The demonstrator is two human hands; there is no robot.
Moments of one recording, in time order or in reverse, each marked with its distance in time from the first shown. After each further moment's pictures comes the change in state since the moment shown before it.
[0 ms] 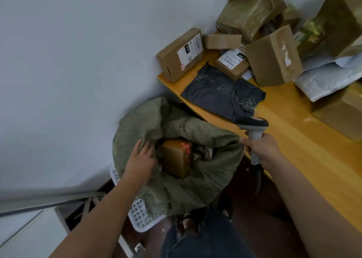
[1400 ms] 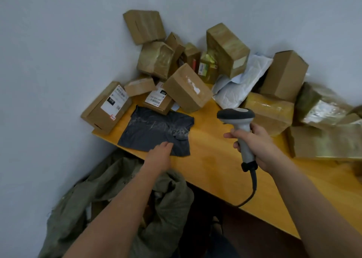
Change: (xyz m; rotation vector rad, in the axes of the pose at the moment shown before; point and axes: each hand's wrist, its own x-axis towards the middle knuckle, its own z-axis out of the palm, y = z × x) left_hand 0.129 0.146 -0.229 -0.439 0.215 0.193; right_hand -0.023 -0.049 -0.188 0.350 -0.008 -0.208
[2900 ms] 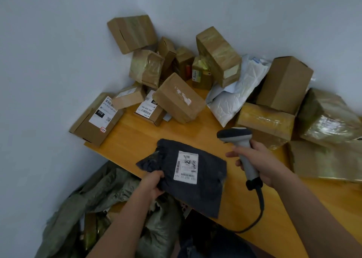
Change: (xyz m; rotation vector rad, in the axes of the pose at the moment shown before) left_hand 0.008 0.048 0.008 -1.619 -0.036 -0.929; right_hand 0.061 0.006 -0.062 -0.046 -0.112 0.190
